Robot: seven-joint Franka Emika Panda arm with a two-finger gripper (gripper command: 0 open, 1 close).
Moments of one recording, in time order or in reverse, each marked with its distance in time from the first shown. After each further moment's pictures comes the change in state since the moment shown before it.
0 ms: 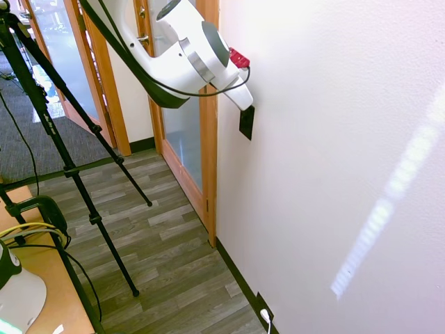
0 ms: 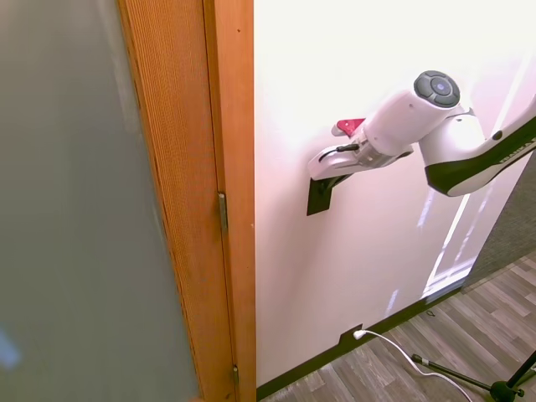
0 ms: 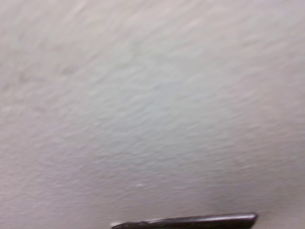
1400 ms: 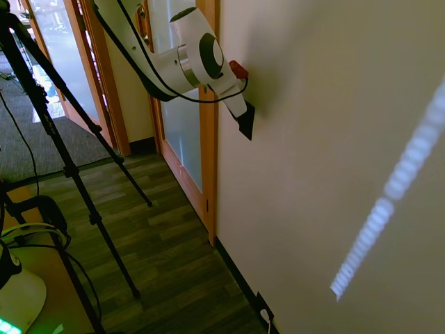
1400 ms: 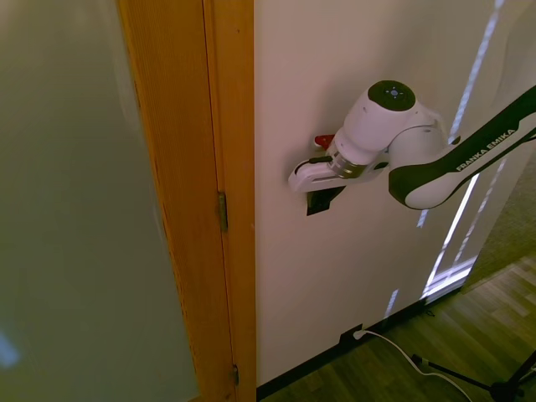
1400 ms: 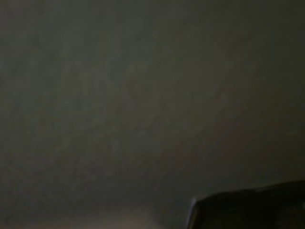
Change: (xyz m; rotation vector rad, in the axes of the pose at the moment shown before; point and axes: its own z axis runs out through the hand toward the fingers) arm -0.034 -0.025 0.052 -0.159 -0.055 0.067
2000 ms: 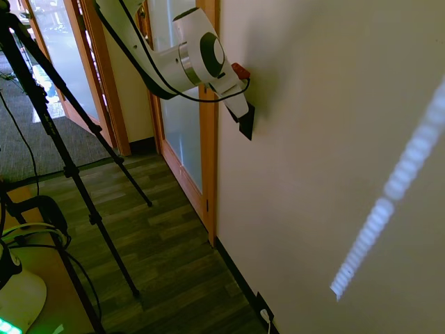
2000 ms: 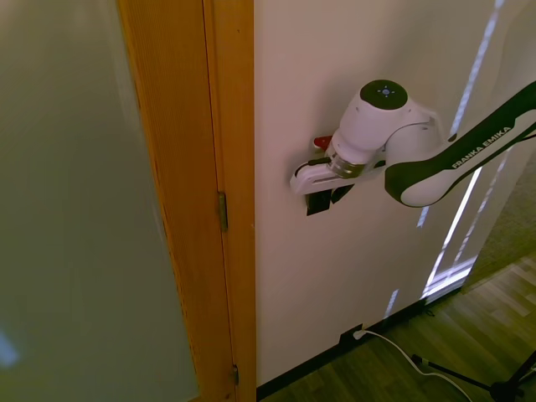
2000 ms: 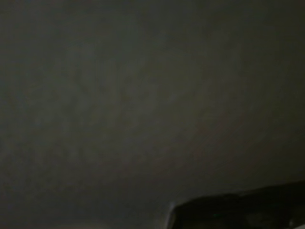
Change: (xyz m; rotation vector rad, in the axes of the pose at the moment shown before) arm 0.002 -0.002 0.004 -0.052 0.022 -0.012
